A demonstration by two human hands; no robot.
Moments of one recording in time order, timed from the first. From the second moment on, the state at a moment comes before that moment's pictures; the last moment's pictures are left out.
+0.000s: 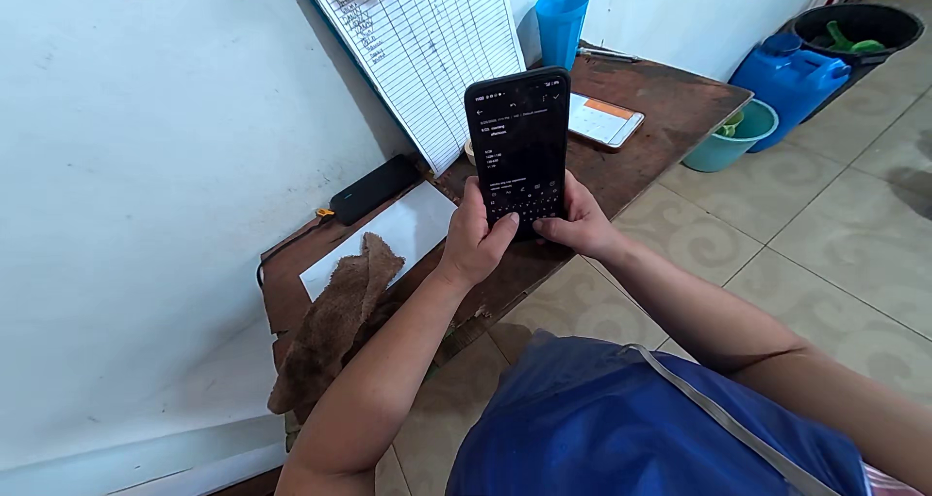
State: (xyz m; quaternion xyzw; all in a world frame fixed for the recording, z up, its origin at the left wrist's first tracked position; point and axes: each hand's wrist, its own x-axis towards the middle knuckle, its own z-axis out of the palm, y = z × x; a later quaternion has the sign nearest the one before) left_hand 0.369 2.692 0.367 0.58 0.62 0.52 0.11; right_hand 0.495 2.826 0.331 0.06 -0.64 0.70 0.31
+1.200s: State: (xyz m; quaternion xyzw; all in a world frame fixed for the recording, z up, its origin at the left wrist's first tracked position) left_hand 0.365 2.692 0.365 0.58 0.61 0.52 0.14; right_hand 0.495 2.833 0.328 0.08 -0.64 0.71 0.28
